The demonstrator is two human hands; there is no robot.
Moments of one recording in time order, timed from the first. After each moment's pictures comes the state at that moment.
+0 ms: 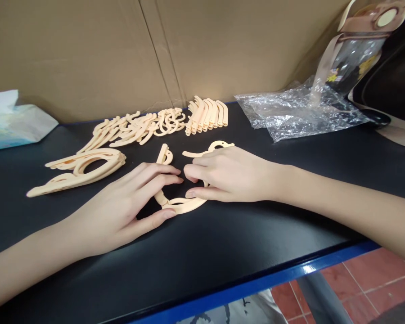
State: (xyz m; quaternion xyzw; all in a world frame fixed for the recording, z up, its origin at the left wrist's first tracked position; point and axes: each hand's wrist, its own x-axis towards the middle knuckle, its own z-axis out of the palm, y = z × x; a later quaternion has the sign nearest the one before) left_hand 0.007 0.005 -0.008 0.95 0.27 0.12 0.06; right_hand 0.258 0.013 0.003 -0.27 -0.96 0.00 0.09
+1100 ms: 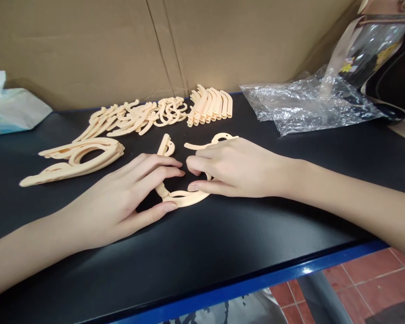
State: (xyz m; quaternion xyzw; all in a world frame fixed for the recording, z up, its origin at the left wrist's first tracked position) left_hand 0.008 0.007 -0.009 0.96 0.25 0.13 0.04; right_hand 0.258 0.012 0.003 -0.28 -0.96 0.01 0.08
